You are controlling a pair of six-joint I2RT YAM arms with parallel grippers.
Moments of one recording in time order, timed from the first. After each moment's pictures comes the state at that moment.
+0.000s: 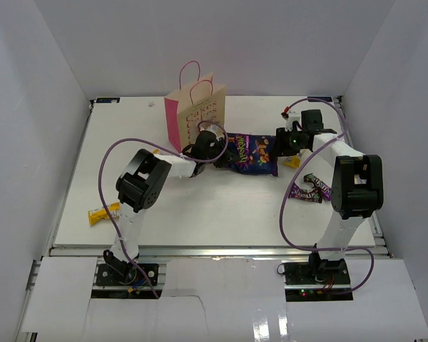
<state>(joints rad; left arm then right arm) -0.60 2.16 1.30 0.35 0.25 -0.98 0.07 1.84 1.27 -0.36 -0.54 -0.06</state>
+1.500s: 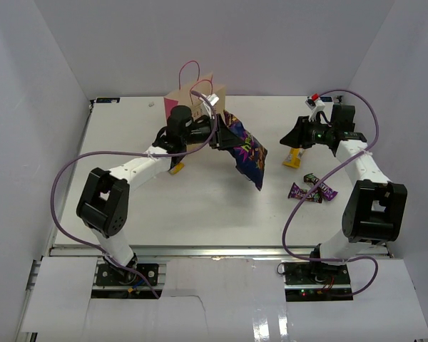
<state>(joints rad) -0.53 1.74 1.24 0.43 0.83 -0.84 -0.07 1.58 1.20 -0.32 -0.86 -0.02</state>
